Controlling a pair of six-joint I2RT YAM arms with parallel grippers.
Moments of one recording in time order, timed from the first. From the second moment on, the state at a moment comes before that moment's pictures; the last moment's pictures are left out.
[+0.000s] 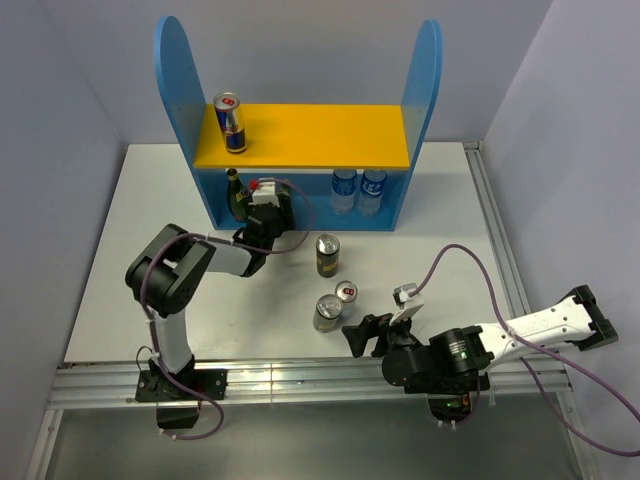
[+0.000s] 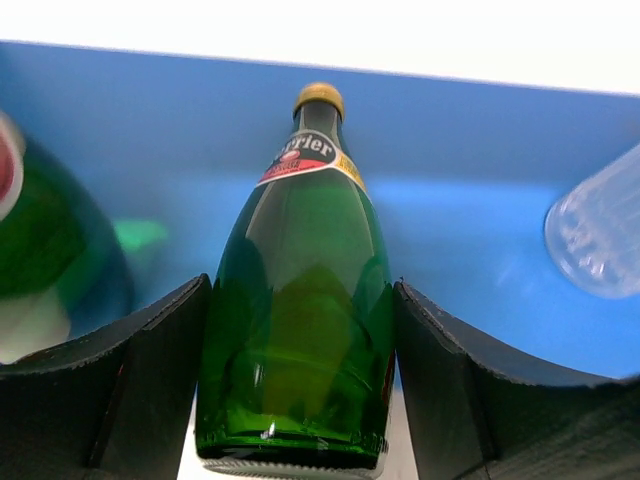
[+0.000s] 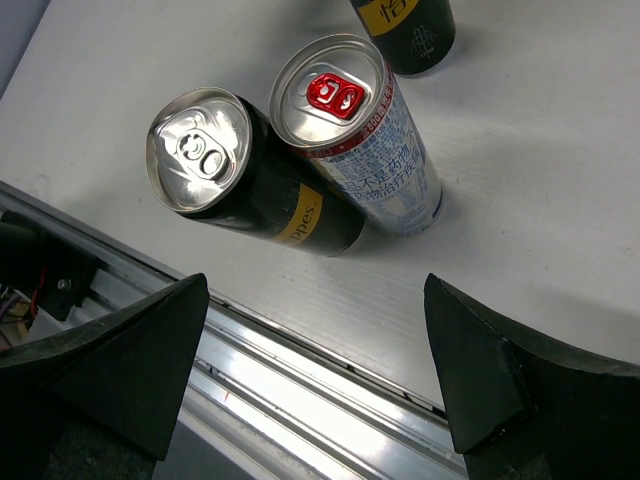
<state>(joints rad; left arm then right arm) -0.57 1.91 0.84 0.82 -0.42 -0.29 1.77 0.62 0.42 -0.61 1.04 1.21</state>
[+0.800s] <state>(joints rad) -0.98 1.21 0.53 -0.16 -0.53 -0.77 1.77 0.63 0.42 -0.62 1.05 1.22</state>
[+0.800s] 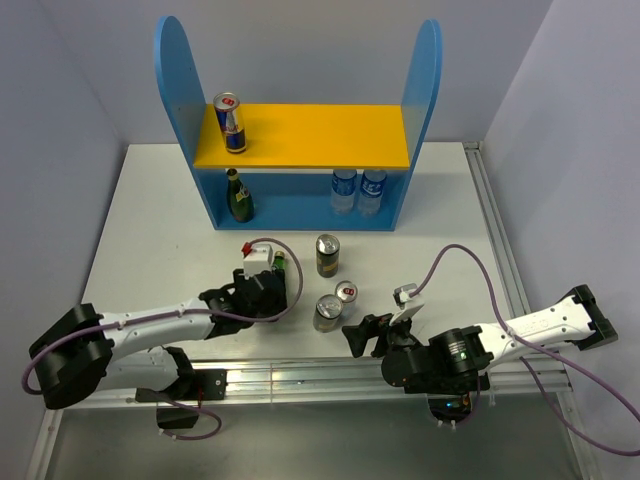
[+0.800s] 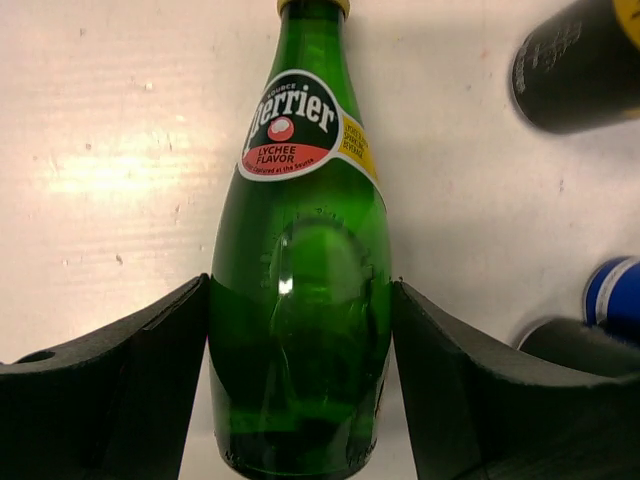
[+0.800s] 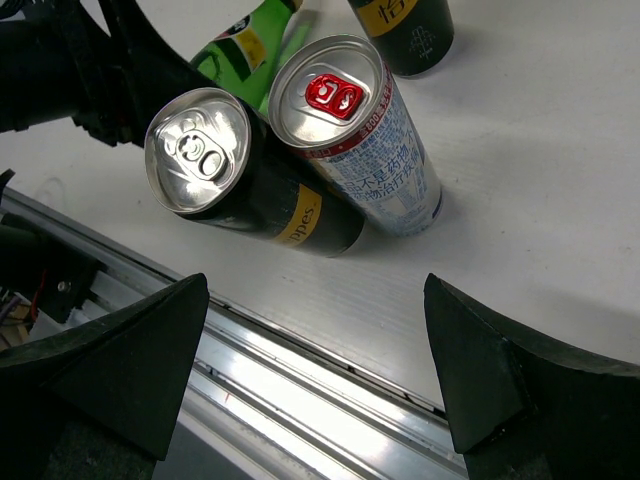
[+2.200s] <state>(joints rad) -0.94 1.67 0.99 -0.56 -0.43 -0.62 1.79 0.60 0.42 -0.63 1.06 1.23</state>
